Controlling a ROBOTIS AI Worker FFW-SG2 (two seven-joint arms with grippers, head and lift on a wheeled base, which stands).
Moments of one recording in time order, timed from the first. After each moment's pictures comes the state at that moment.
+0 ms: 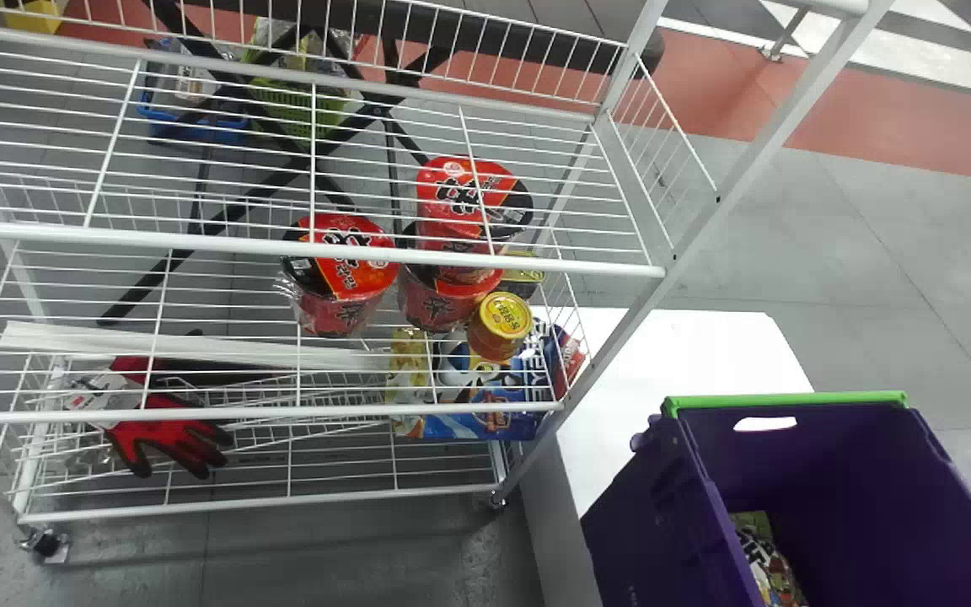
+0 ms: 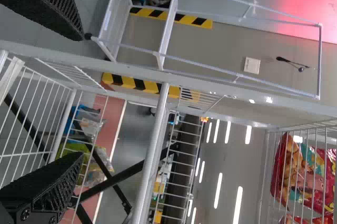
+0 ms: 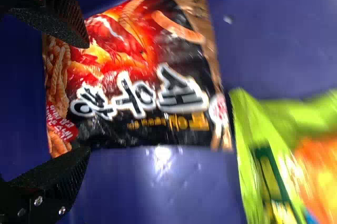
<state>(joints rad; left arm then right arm) 0.74 0.24 -0.21 -1.90 0.21 -0.56 0.42 0.45 -0.43 -0.39 -1.30 0.46 1.14 0.96</state>
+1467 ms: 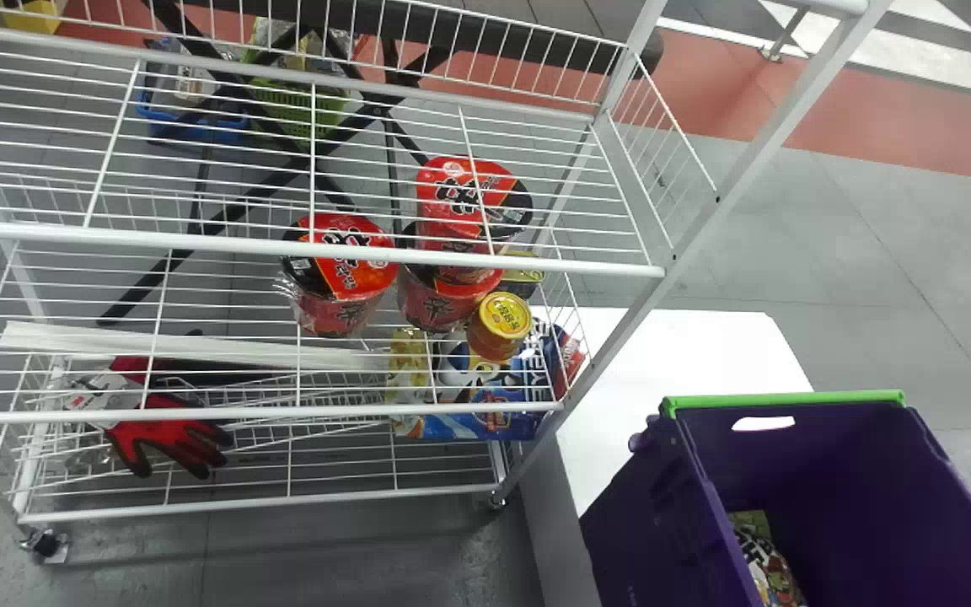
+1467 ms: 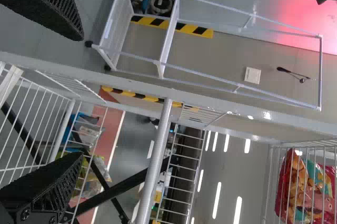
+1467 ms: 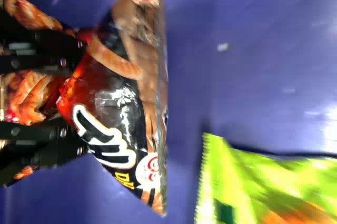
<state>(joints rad) 0.70 0.24 -0.19 -1.86 0.24 -0.55 0.40 0.49 -0.37 -0.43 -1.29 0.45 0.86 0.87</state>
